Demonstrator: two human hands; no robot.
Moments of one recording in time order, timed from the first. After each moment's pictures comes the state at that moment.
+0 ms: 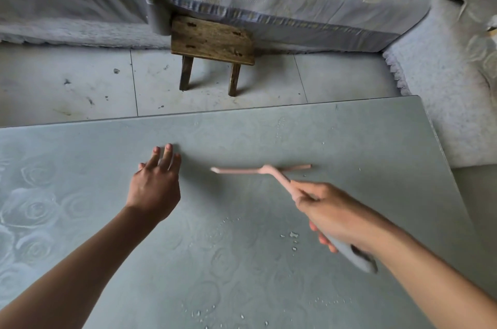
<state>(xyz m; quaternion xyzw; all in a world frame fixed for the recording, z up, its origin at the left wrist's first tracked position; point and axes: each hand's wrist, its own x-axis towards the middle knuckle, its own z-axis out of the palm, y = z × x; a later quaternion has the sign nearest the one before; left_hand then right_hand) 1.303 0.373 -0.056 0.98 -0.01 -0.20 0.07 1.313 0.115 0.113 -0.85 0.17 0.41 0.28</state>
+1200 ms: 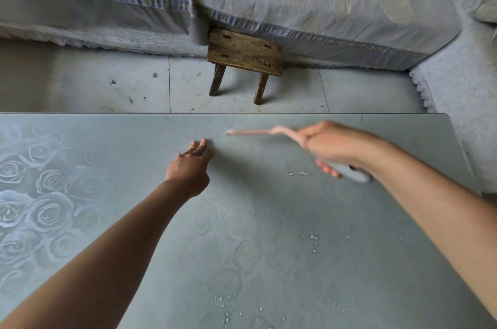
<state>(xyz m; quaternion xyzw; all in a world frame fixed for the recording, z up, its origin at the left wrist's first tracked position) 1.315 0.385 -0.048 0.95 0.02 -0.26 0.20 1.389 0.165 0.127 -0.89 0.10 0.41 0.17</state>
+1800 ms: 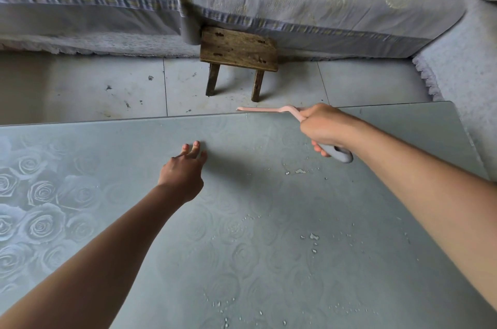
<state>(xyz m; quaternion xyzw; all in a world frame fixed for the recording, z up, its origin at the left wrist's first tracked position) 1.319 0.377 -0.048 0.96 0.01 -0.27 0.11 1.421 0.153 0.101 -0.91 0.13 0.33 0.22</state>
